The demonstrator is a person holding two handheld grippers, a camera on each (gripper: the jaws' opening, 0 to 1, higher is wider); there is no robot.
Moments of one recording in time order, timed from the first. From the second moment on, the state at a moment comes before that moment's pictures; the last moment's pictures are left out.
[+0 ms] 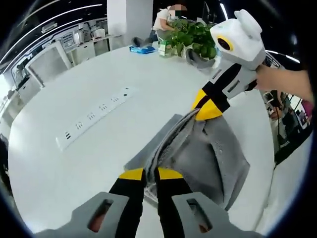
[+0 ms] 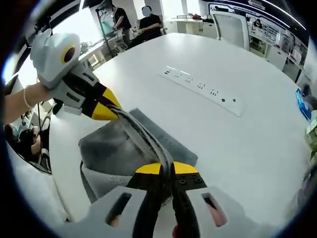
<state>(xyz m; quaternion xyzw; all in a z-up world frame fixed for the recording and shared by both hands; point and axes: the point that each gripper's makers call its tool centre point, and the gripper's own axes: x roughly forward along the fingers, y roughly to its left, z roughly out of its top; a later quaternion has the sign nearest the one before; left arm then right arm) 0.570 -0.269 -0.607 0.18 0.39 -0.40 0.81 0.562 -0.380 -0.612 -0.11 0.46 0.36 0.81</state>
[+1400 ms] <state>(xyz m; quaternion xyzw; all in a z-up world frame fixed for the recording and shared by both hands) 0.522 -0.251 -0.590 0.19 0.38 -0.36 0.83 0.532 -0.399 -0.581 -0.11 0.41 0.34 0.84</state>
